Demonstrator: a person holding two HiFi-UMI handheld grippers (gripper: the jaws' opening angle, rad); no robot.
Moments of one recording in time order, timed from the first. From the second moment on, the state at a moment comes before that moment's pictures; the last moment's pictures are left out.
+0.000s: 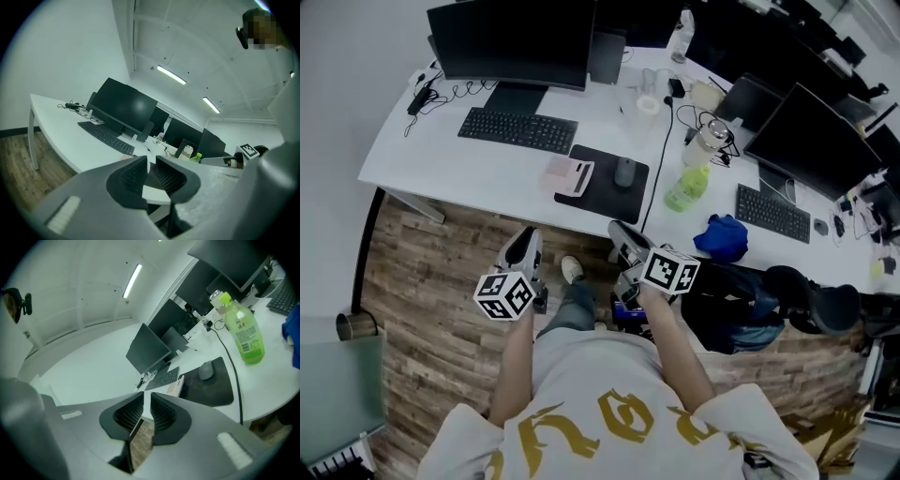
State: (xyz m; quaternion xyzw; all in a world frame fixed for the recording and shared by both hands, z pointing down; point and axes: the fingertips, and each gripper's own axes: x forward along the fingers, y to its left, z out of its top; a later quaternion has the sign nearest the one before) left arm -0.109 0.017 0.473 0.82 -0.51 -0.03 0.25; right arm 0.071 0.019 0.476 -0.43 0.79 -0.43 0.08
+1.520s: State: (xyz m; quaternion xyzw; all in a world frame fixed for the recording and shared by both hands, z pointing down) left arm -0.114 -0.182 0.604 0.79 -0.48 0.06 0.38; right arm 0.021 -0.198 0.643 -0.41 0.68 -0.61 -0.04
